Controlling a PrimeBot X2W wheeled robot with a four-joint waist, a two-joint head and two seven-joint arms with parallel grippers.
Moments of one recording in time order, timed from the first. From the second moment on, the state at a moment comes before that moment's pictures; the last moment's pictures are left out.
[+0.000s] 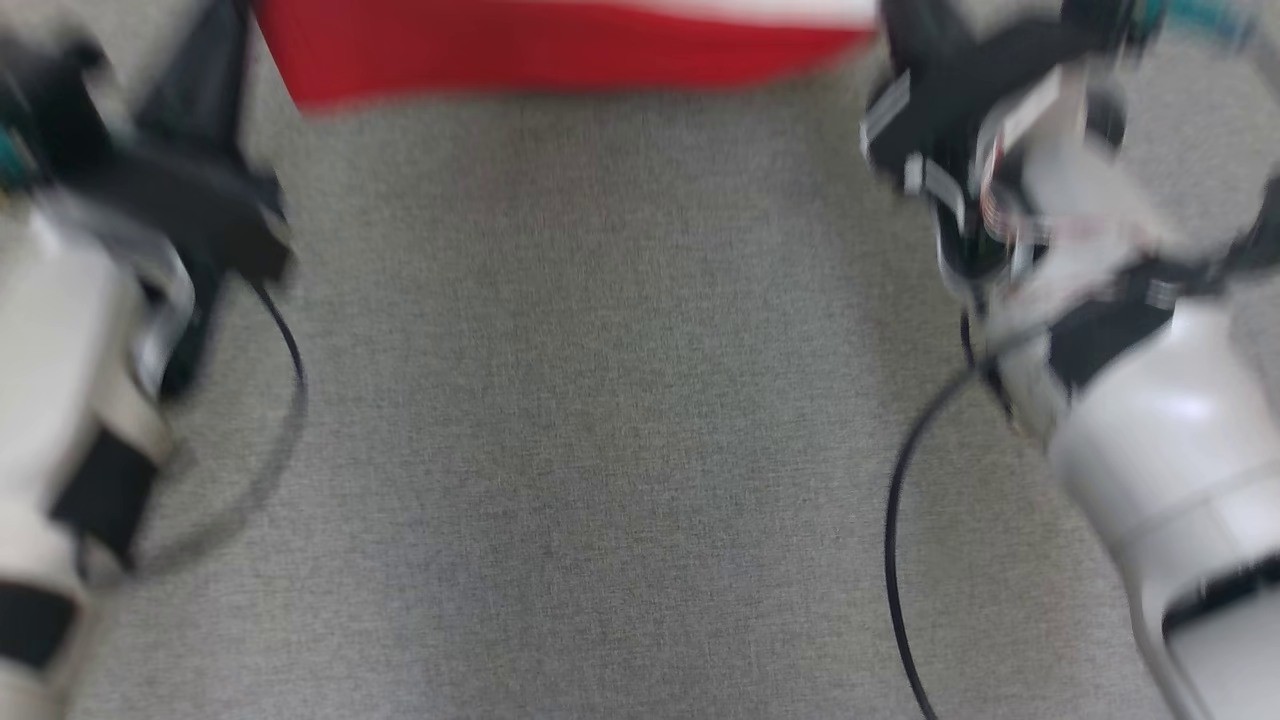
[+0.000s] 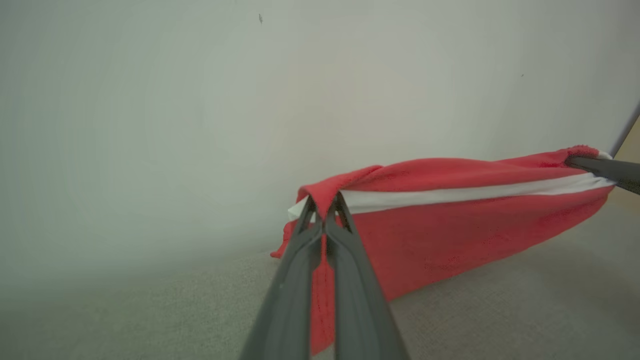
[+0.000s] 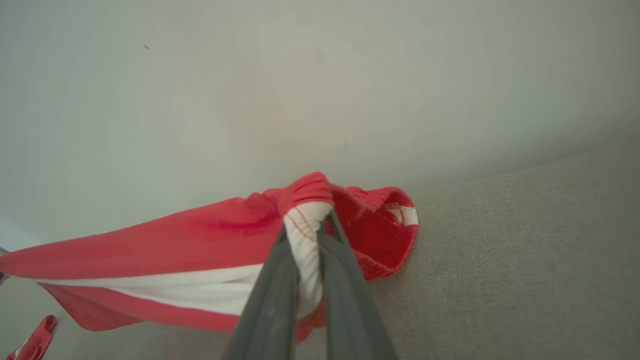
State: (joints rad) left arm -1.16 0.41 -0.58 0.52 -0.61 -0.07 -0.26; right arm -1.26 -0.19 0.65 0.87 0.91 0.13 -0.15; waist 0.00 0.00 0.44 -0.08
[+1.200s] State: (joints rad) left arm -0.01 0.23 -0.36 0.04 -0.46 0.06 -0.26; right arm -0.15 -0.36 0.52 0.27 0.88 0.13 -0.13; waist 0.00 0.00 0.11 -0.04
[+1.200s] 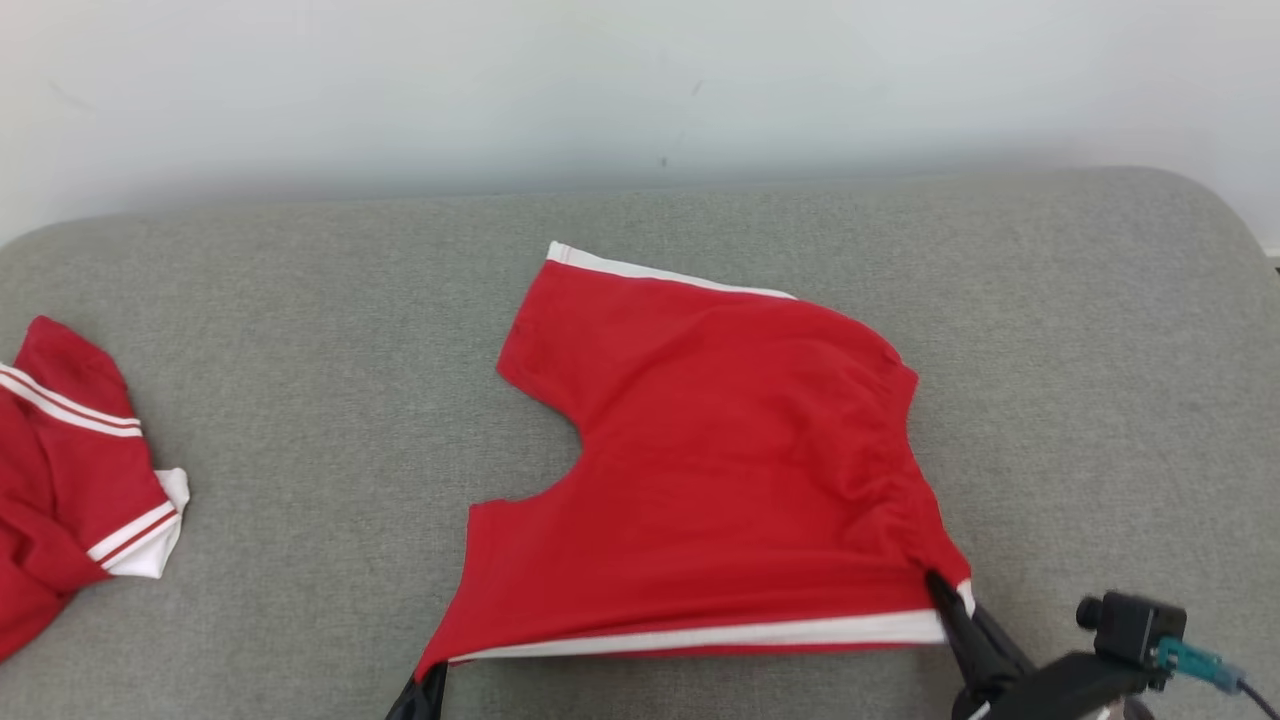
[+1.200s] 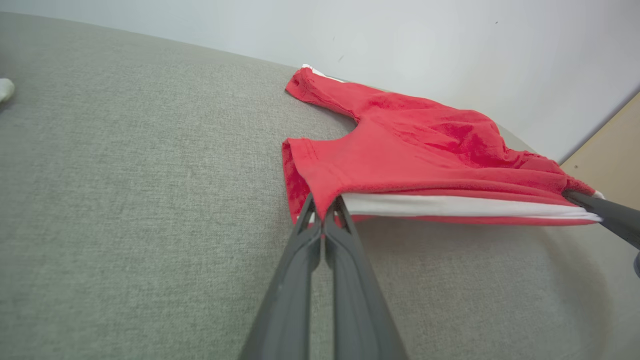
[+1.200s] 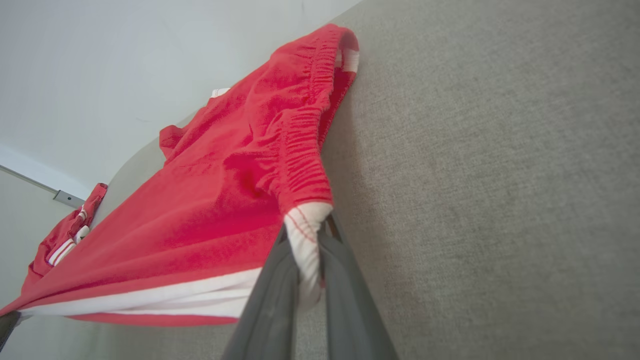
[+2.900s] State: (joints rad) left arm -0.99 0.54 -0.46 0.41 -0.37 -0.13 0.04; right arm -0.76 -0.05 0.48 0.48 0.87 0.13 -0.06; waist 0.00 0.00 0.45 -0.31
